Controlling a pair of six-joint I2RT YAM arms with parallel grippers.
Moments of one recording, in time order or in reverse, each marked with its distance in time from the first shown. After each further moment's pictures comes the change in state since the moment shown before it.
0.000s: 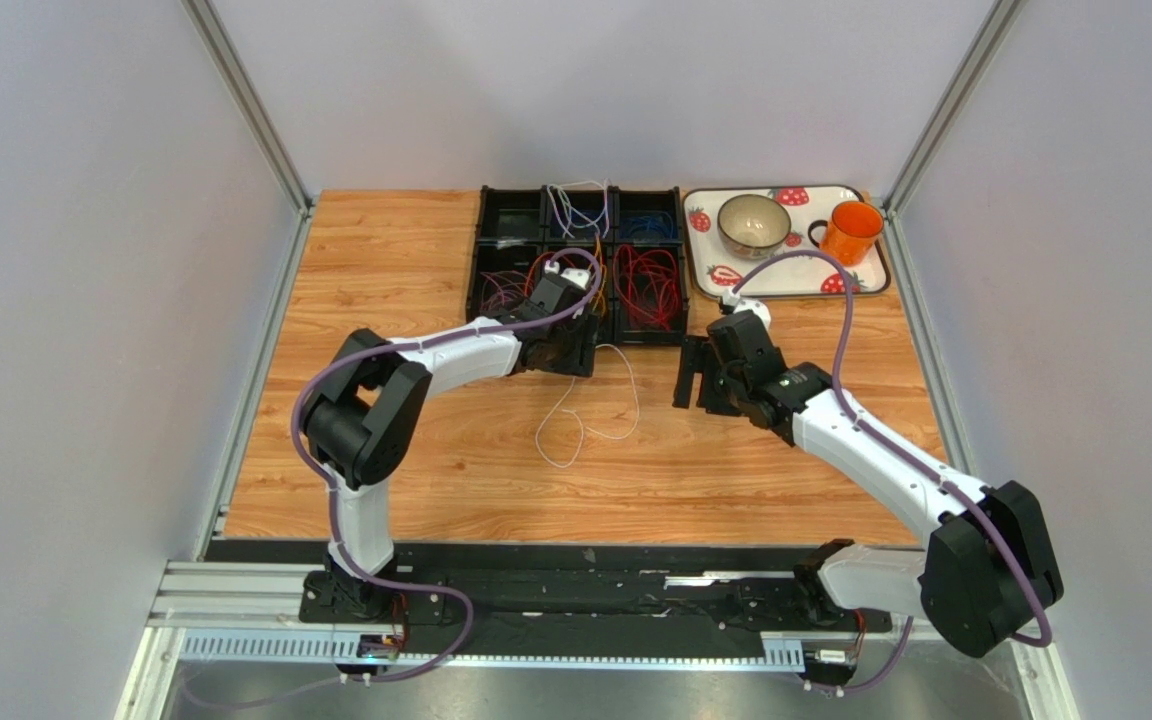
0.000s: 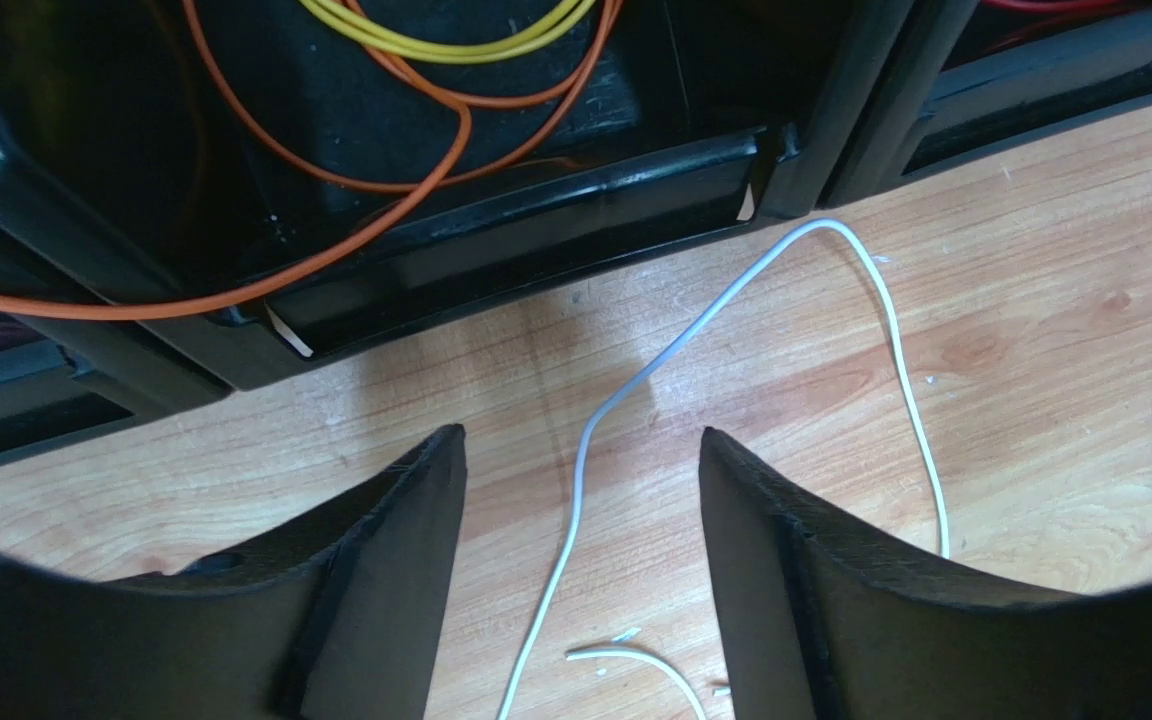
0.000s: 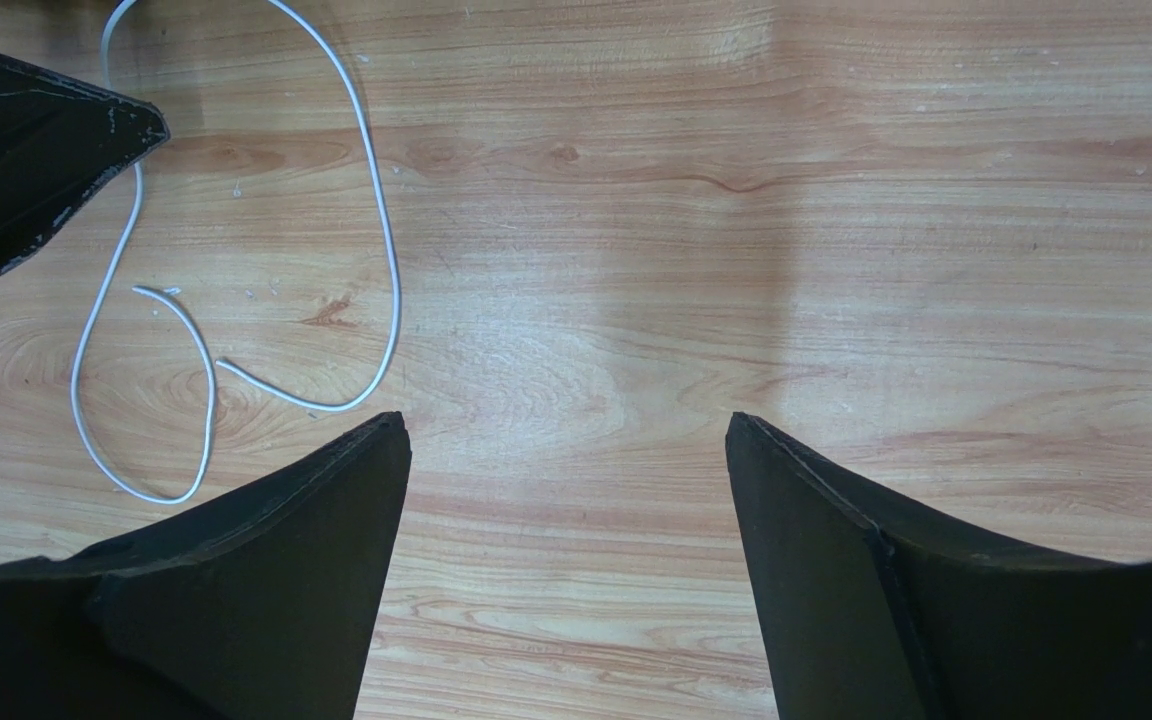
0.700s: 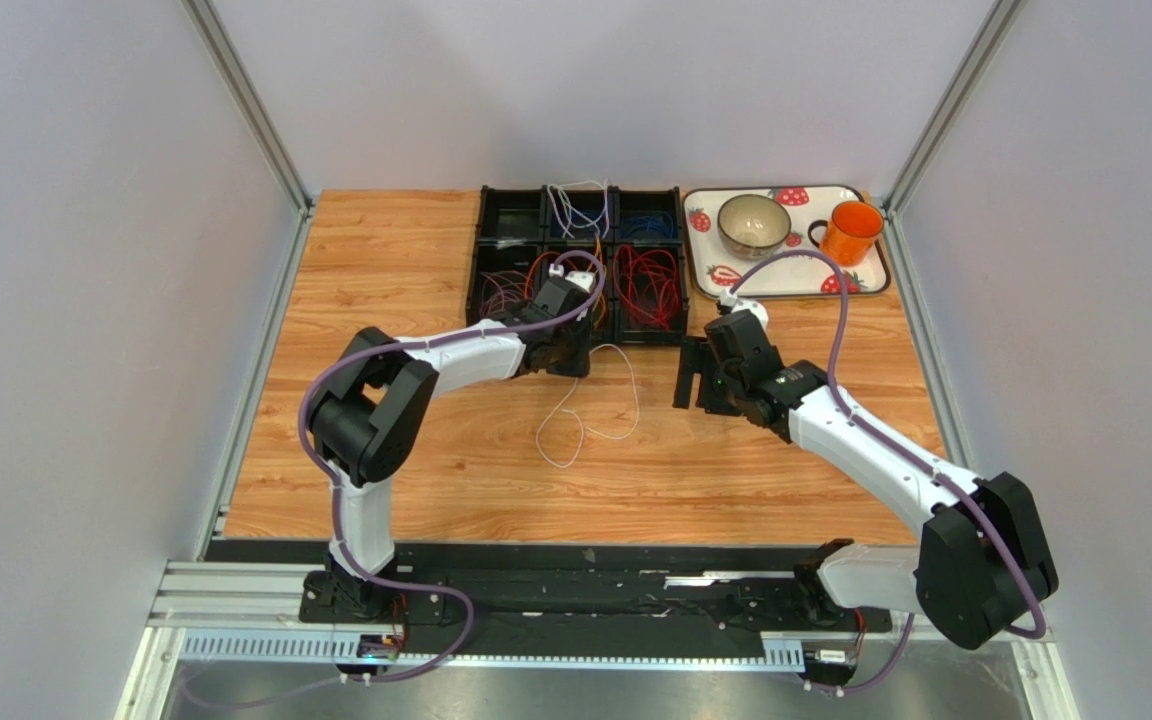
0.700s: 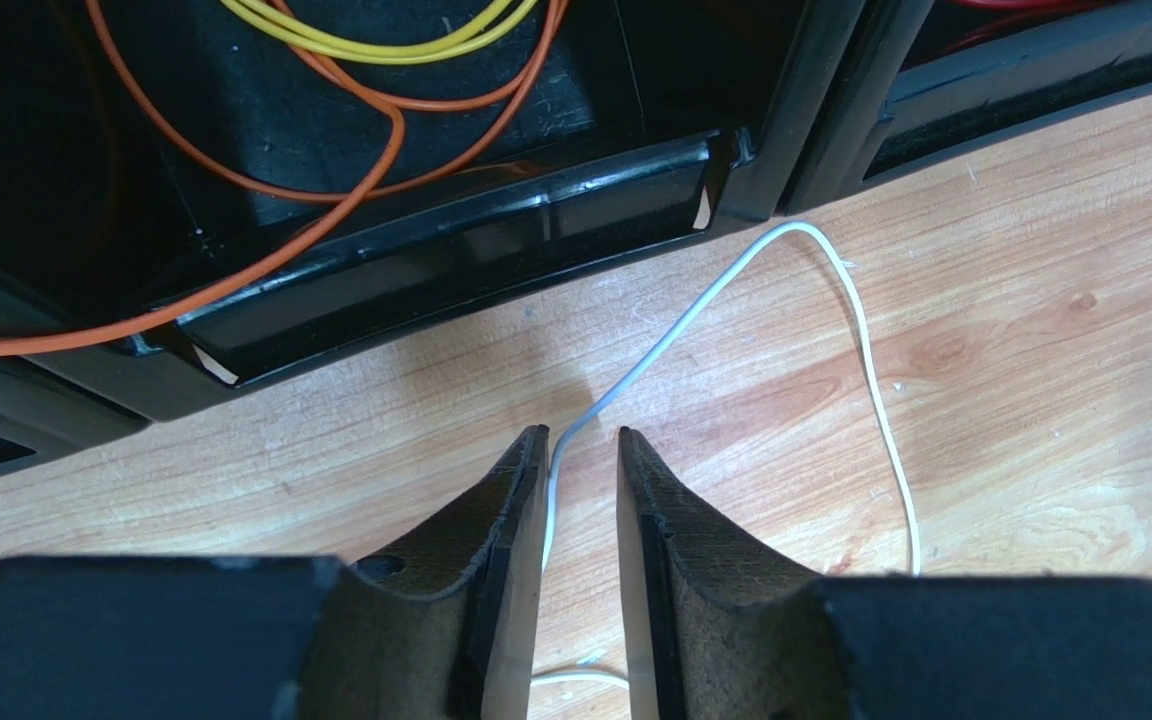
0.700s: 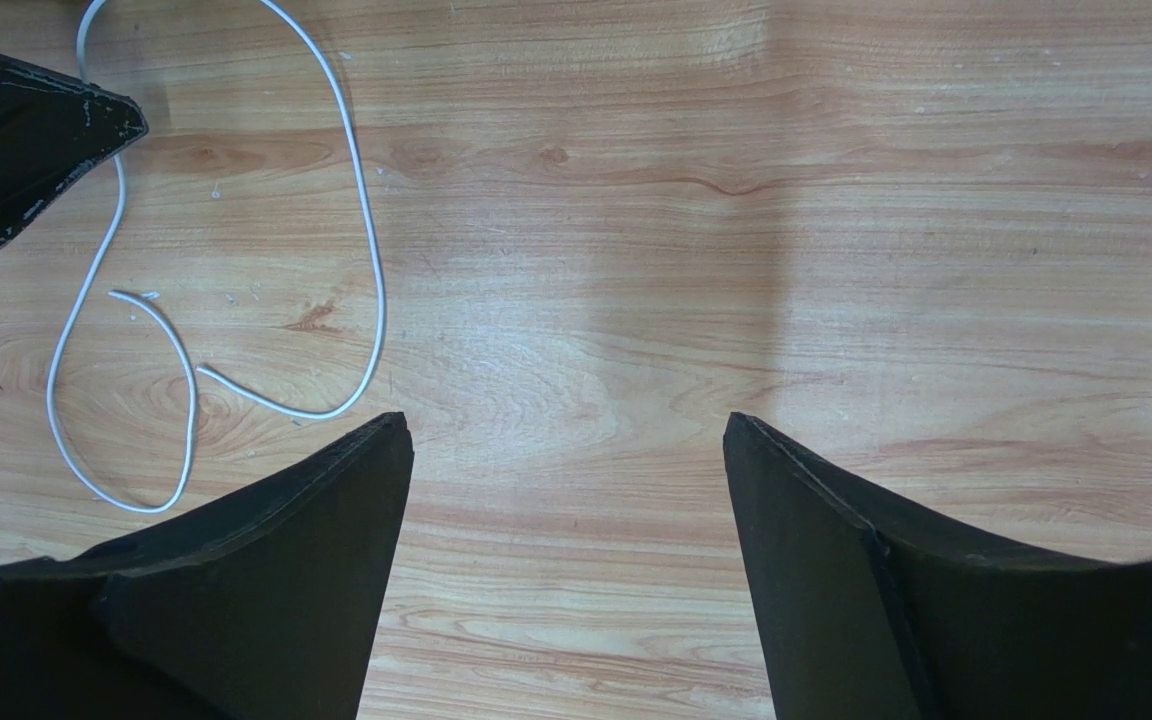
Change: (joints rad) left arm -0.009 0.026 -0.002 0.037 0.030 -0.023; right arm -0.006 0.026 0.000 0.011 -0.001 -0.008
